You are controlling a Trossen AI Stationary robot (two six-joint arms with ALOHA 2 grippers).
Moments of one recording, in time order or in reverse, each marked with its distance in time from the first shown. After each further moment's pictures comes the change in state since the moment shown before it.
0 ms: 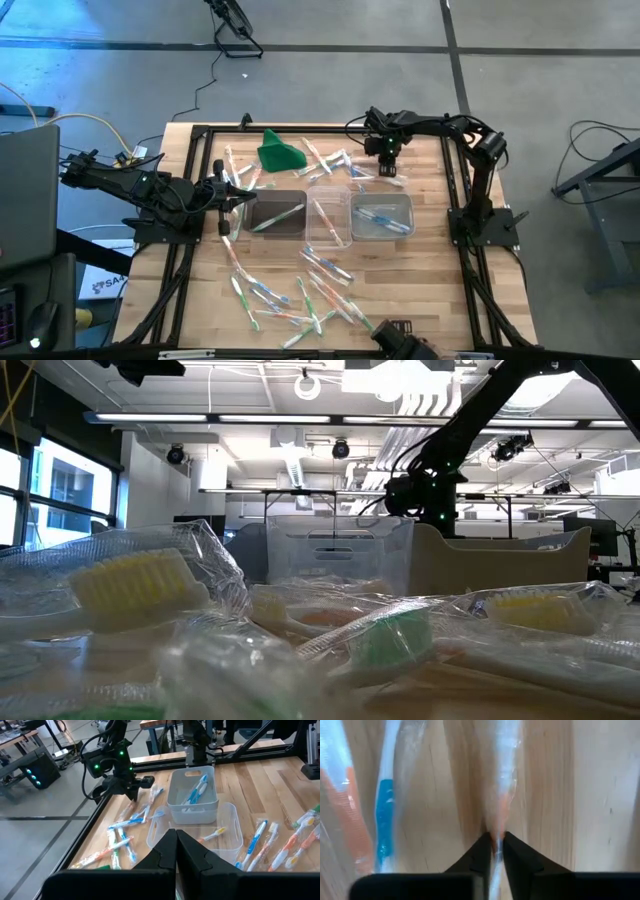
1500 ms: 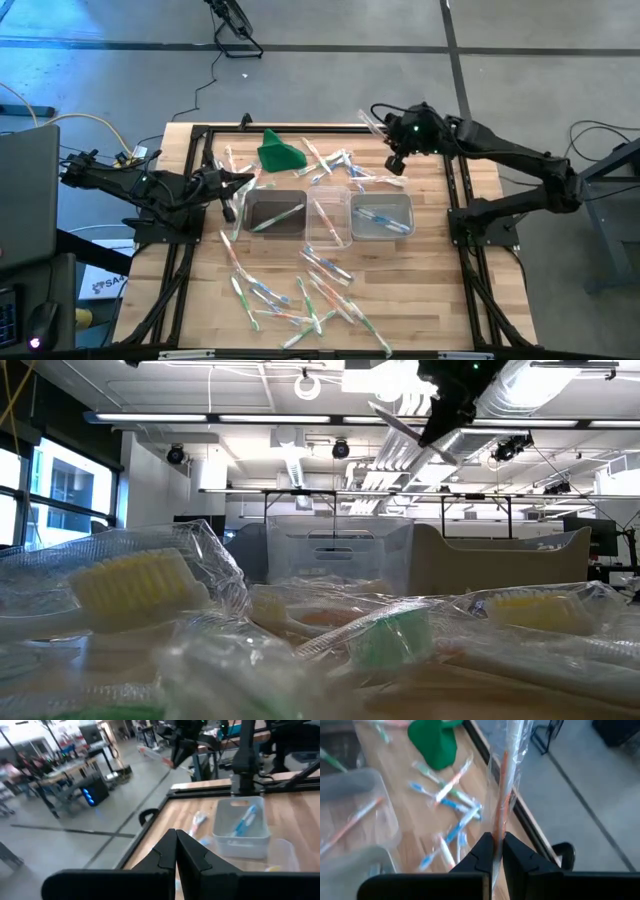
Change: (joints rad) left arm 0.000 0.000 0.000 0.192 -0.233 0.146; right arm 0.338 -0.730 -0.003 0.009 0.228 0.531
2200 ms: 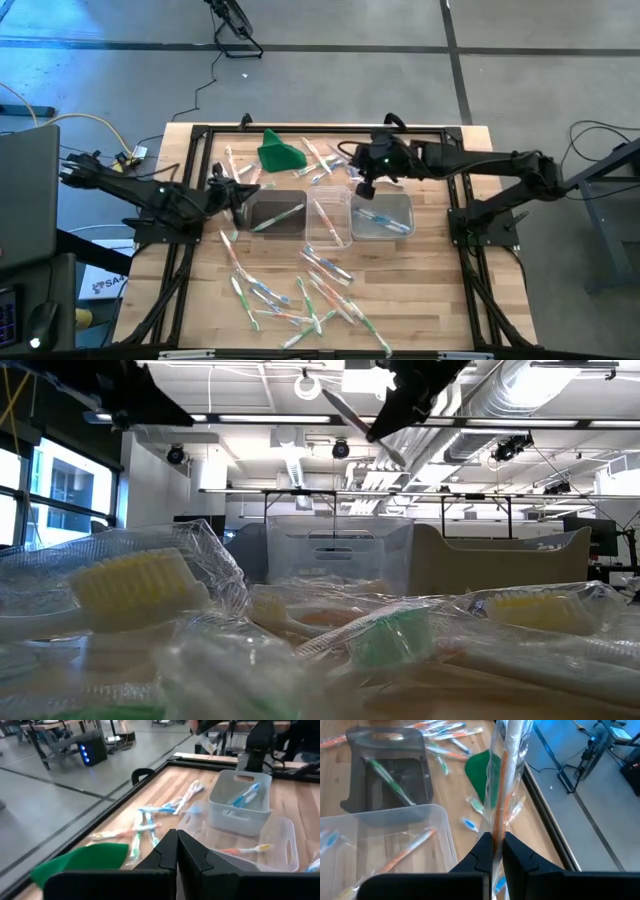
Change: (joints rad) left arm 0.000 0.013 -0.237 0.079 -0.021 -0.352; right arm 0.250 0.180 0.000 0.265 0.046 0.013
